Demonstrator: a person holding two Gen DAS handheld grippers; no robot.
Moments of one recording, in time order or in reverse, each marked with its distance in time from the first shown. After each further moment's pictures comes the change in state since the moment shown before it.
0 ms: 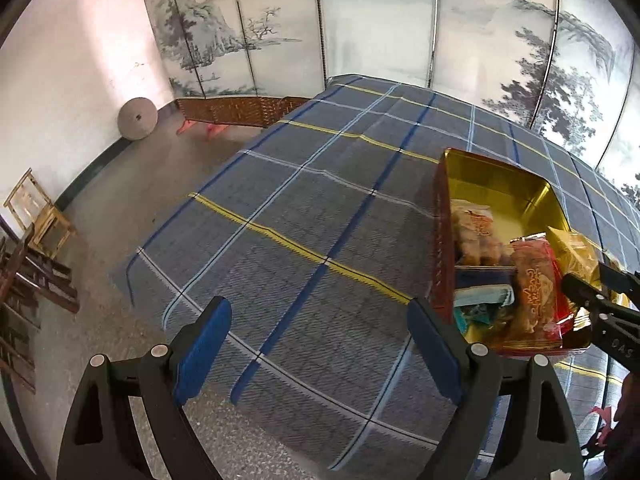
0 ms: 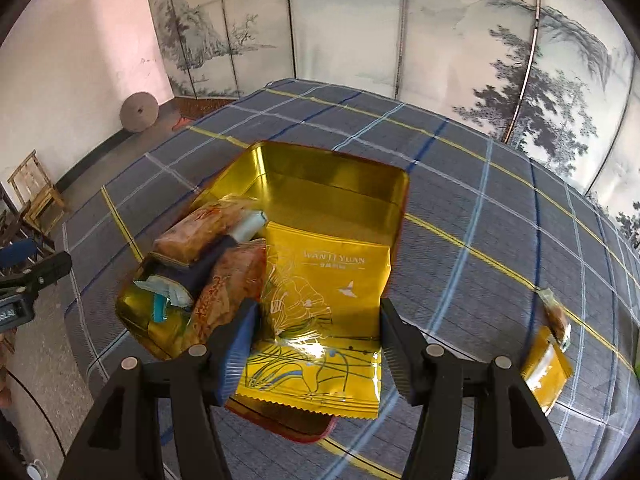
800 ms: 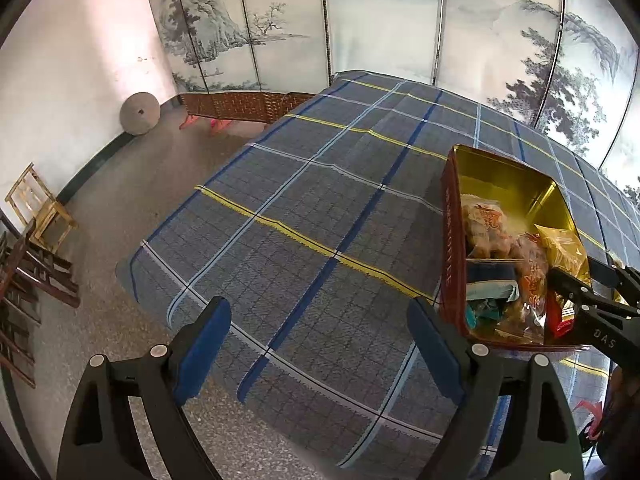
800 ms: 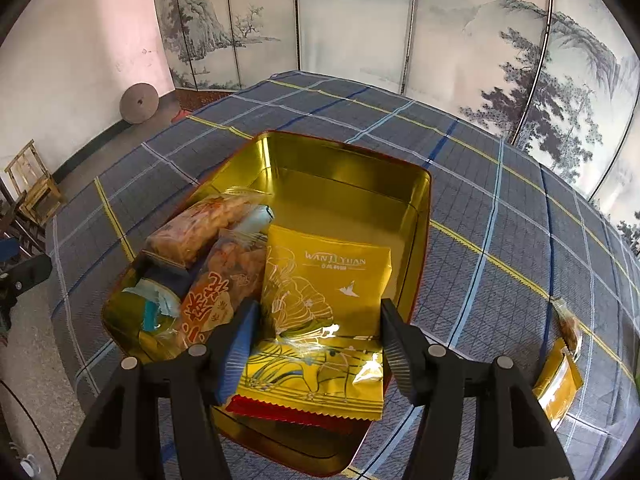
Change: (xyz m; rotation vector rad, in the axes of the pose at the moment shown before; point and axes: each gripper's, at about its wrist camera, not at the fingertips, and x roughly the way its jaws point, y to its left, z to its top) left arm 0.002 0.009 -0.004 -0.007 0.008 0.006; right arm 0.019 0.012 0.005 -0.019 0.010 -0.008
